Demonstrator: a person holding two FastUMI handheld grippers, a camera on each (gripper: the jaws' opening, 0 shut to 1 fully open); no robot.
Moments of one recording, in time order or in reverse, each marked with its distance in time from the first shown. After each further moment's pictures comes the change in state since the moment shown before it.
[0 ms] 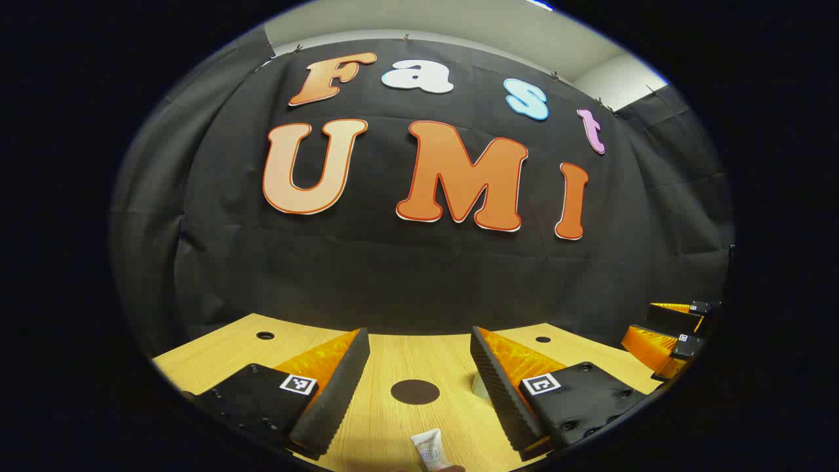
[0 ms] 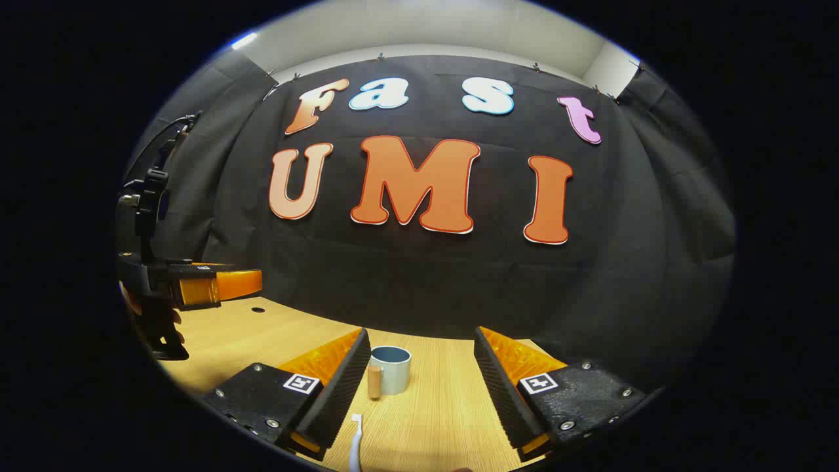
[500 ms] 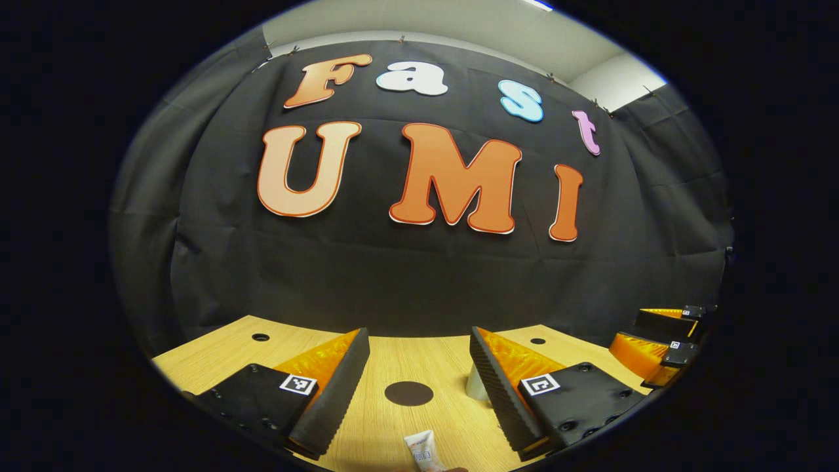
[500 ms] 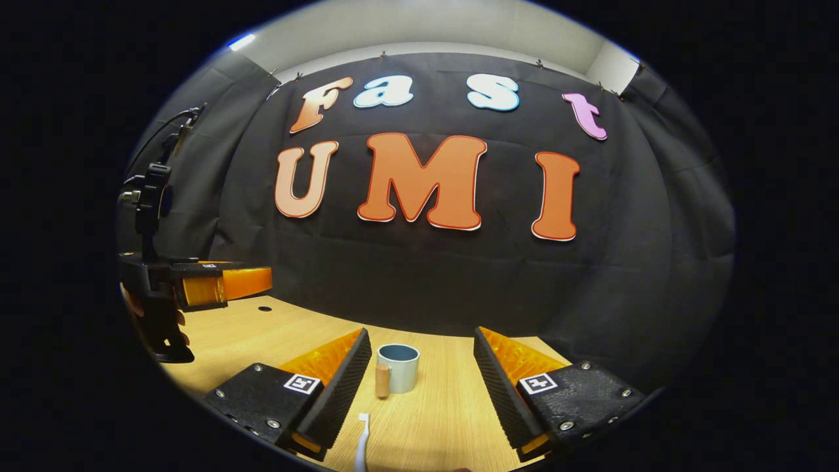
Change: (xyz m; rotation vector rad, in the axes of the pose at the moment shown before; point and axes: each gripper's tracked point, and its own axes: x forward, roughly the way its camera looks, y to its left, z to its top) left arm 0.001 -0.010 0.001 0.011 0.006 -0.022; right arm 0.002 0.013 -0.005 0.018 0.026 0.041
